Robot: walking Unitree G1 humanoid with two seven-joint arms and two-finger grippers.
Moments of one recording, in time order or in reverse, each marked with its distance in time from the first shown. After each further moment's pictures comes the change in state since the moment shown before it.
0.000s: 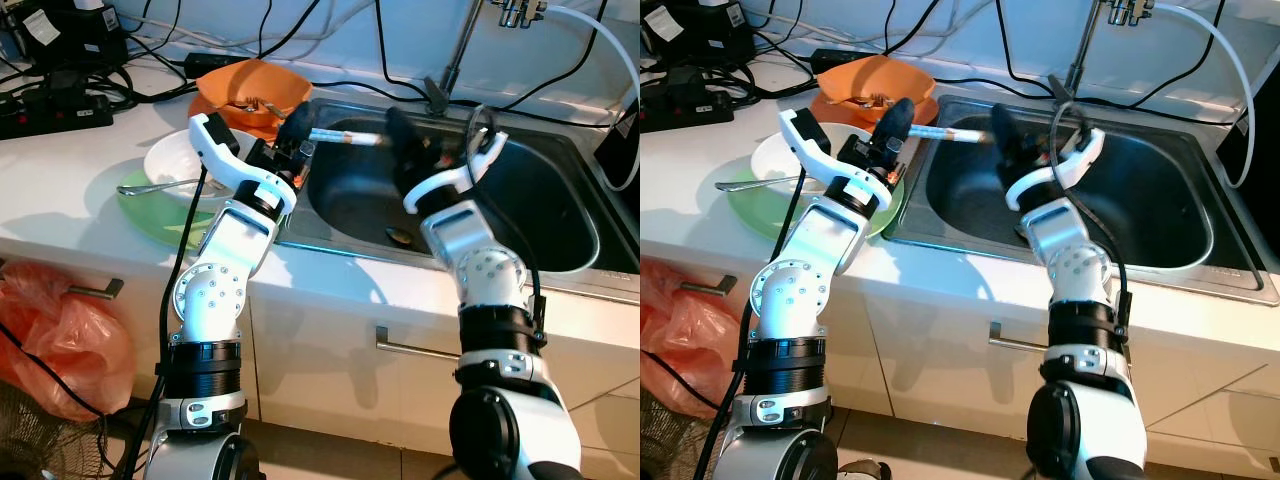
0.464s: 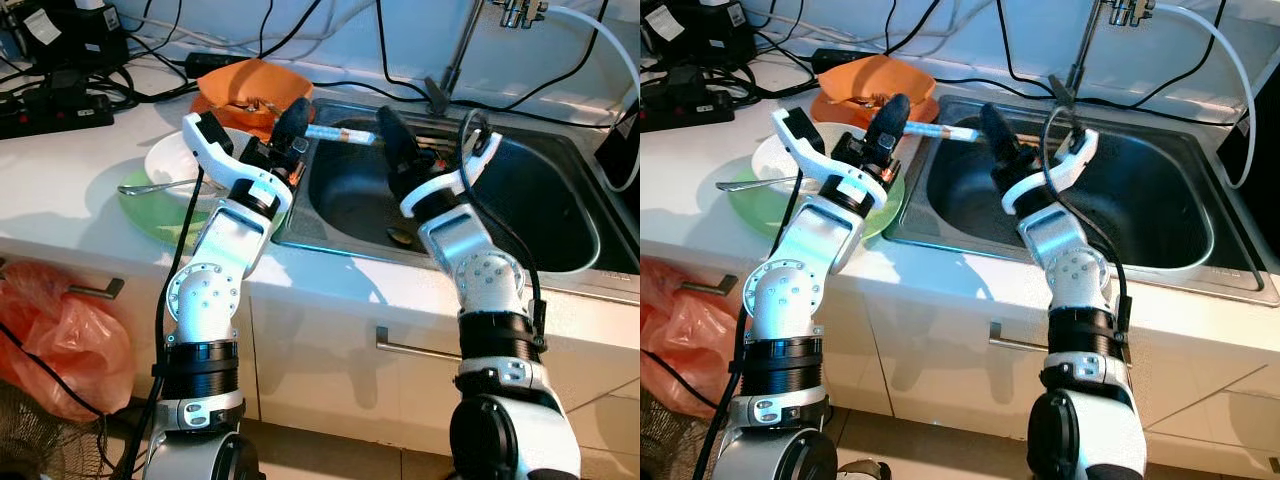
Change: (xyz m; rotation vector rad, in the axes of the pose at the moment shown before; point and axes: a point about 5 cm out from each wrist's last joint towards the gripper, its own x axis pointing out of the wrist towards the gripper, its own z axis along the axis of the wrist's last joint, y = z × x) left arm -0.002 0.000 0.005 -0.051 -0.015 -0.017; right arm -0.004 0.001 -0.006 -0.023 0.041 0.013
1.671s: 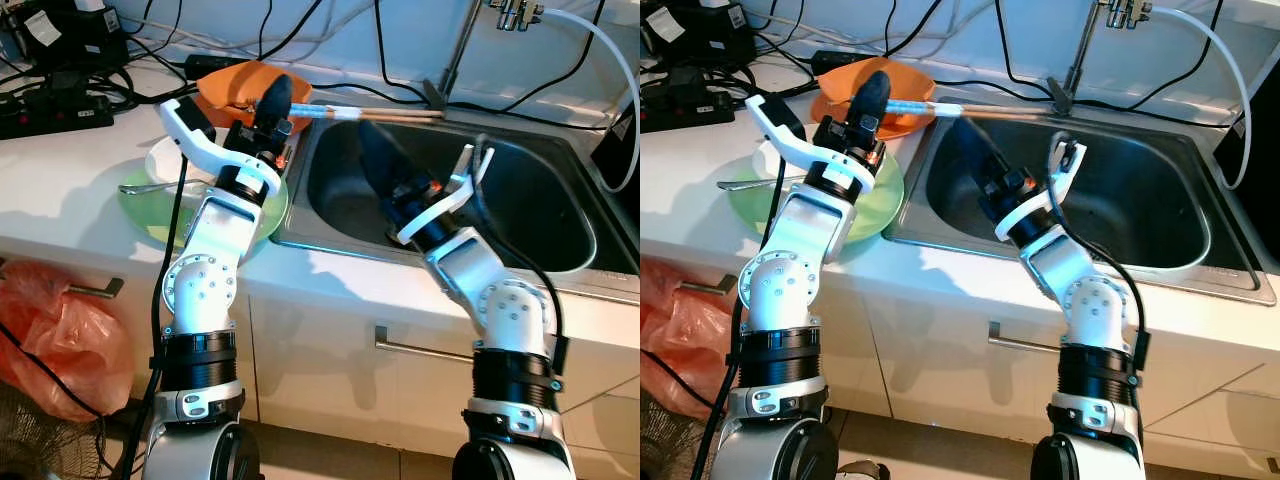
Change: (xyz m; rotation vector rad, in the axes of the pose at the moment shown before) left arm 0.004 -0.010 0.013 0.027 -0.071 -0.059; right arm -0.030 0.014 -0.021 0.057 0.175 0.076
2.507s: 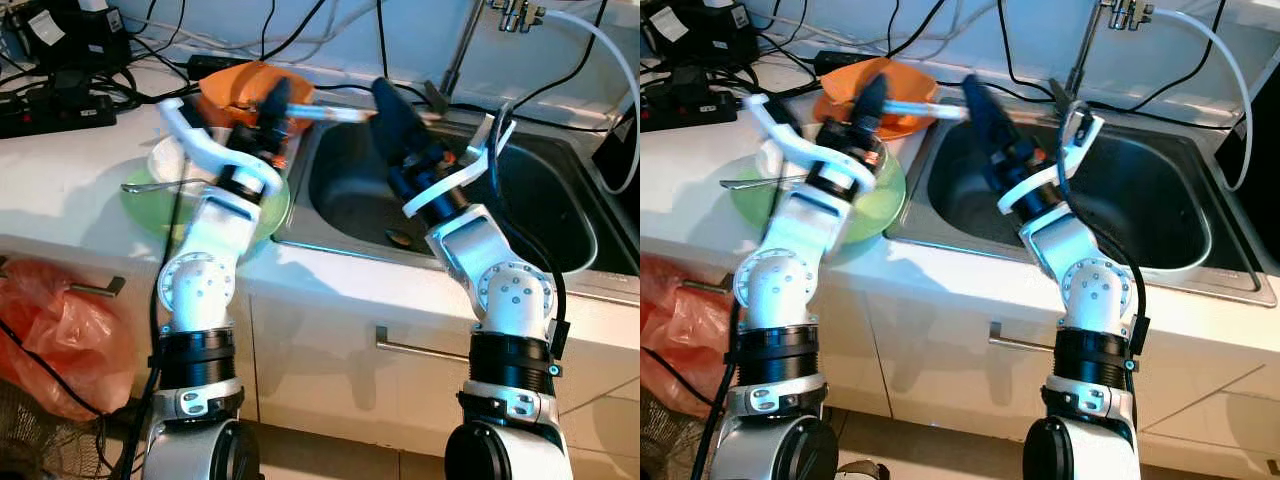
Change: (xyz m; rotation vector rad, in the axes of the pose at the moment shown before) left arm 0.001 0.003 0.001 -0.006 0.015 0.008; right arm 0.013 0.028 0.018 -0.029 -0.090 0.119
